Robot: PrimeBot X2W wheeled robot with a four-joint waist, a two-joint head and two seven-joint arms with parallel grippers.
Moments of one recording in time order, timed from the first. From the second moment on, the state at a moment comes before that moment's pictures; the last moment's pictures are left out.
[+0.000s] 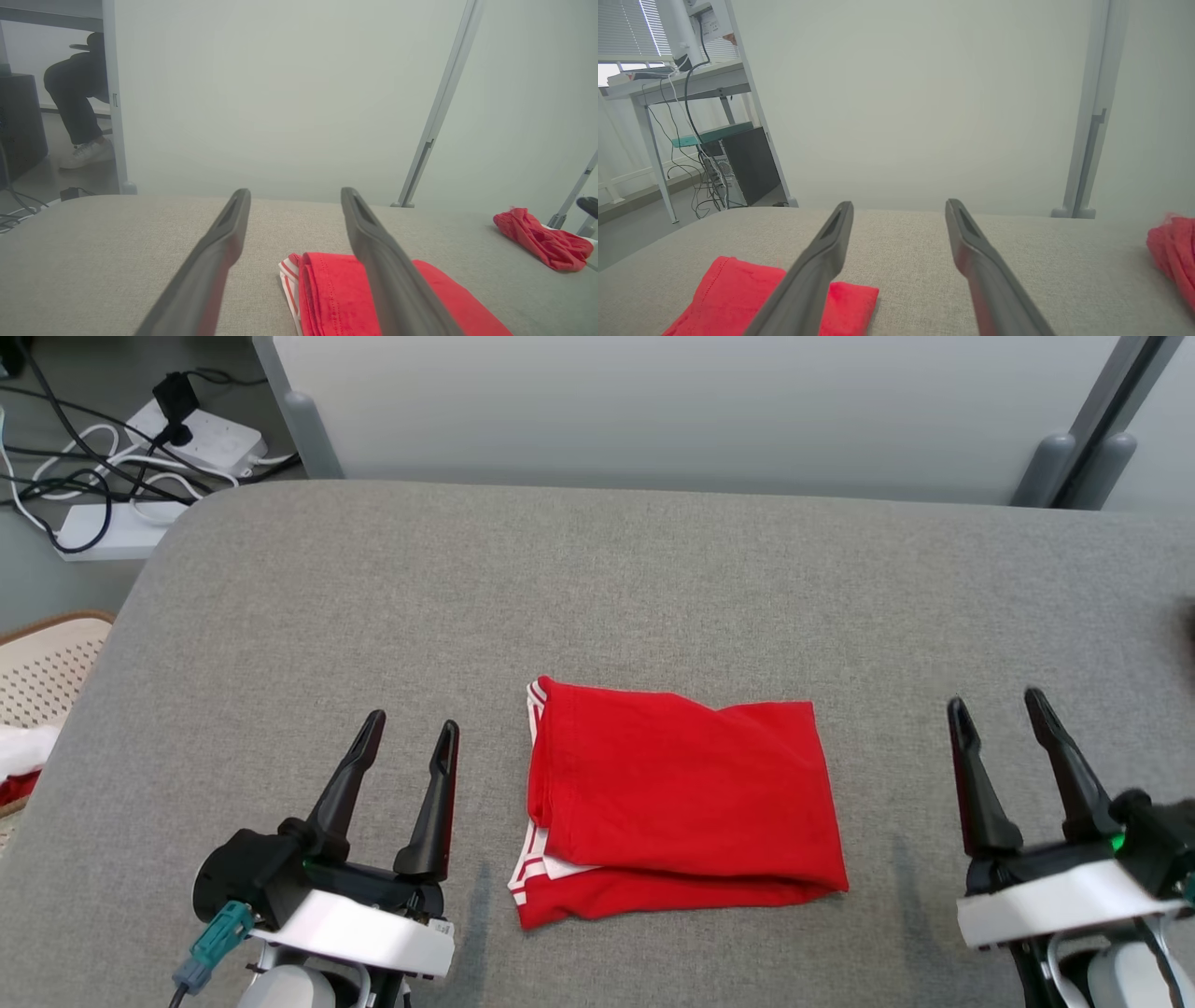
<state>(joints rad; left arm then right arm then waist) -0.09 0.05 -0.15 0.10 -0.31 -0.12 -0.25 -0.13 -0.14 0.09 0.11 0.28 0.13 -0.25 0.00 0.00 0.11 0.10</state>
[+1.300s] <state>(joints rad) 0.00 0.08 -0.19 0.15 -0.30 -0.12 -0.25 0.09 -0.10 0.10 0.16 0.40 0.13 -0.25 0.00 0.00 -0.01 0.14</state>
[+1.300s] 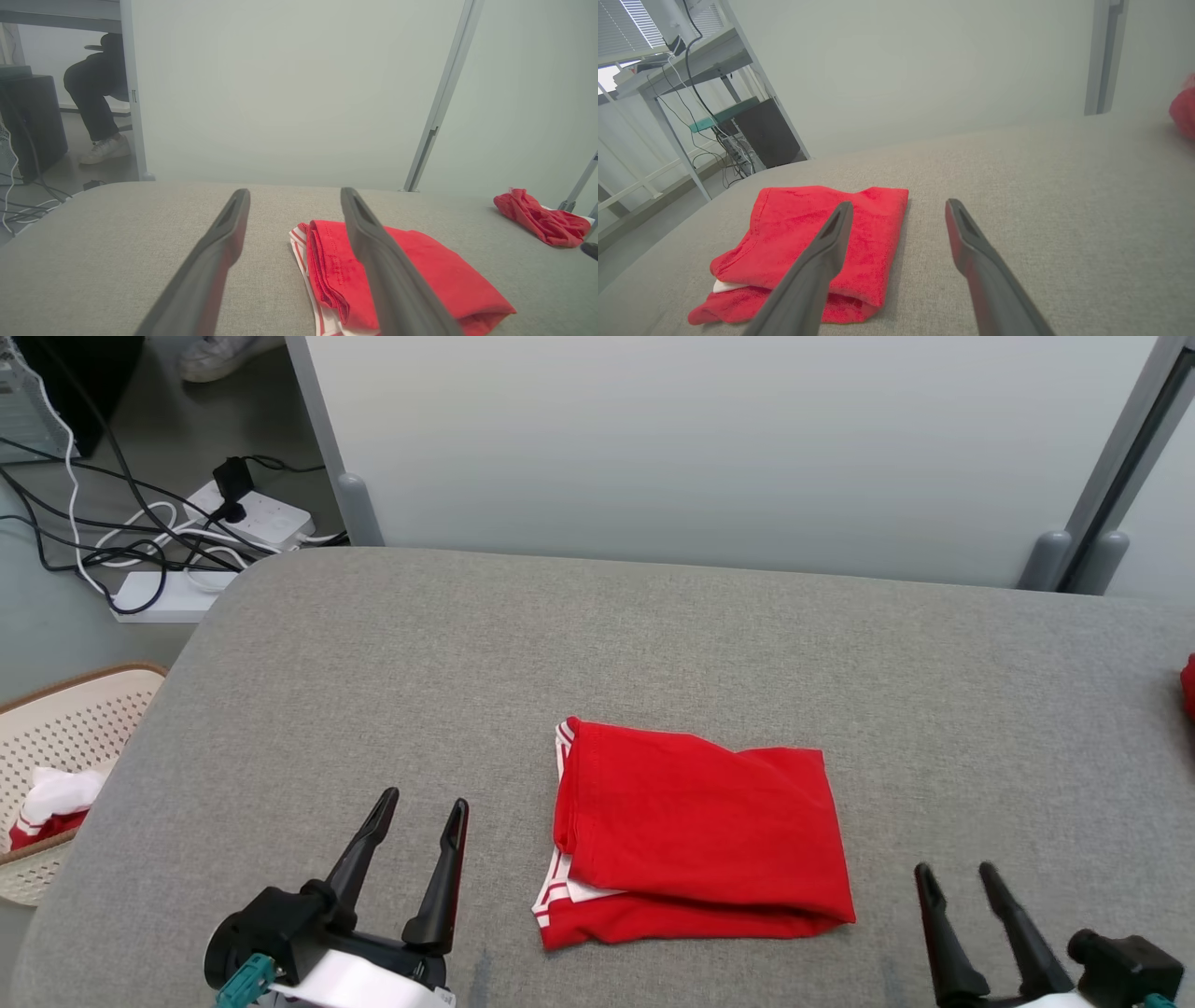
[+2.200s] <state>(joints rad) -0.03 0.07 -0.24 0.13 -0.29 -0.12 -0.25 -0.25 -0.27 0.30 0.54 1.13 0.13 0.13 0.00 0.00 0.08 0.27</state>
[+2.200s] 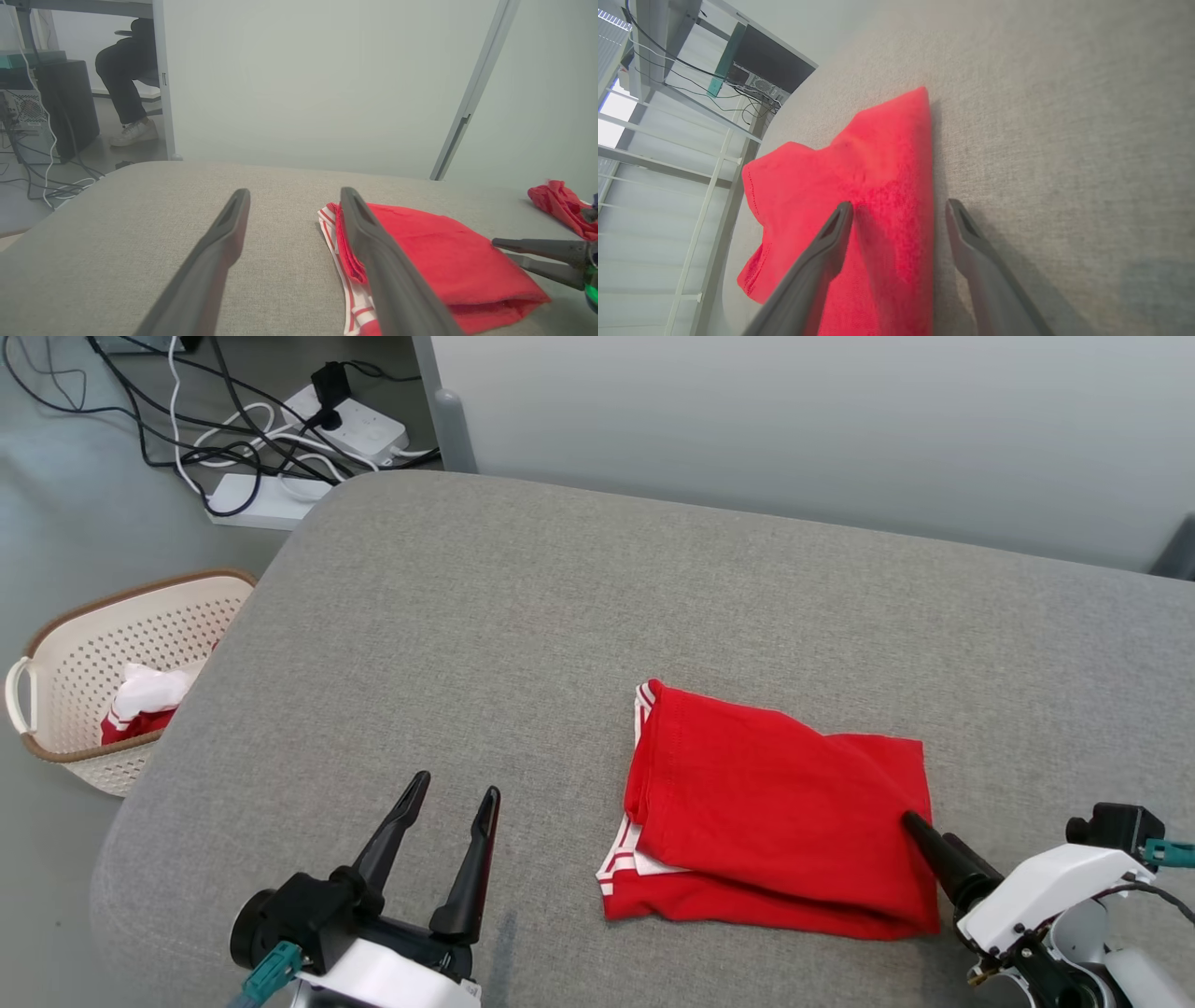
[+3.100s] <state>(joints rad) -0.03 0.07 -0.24 0.12 -0.28 -0.12 -0.25 -0.32 -0.39 0.56 0.48 1.09 0.13 -0.06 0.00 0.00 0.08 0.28</state>
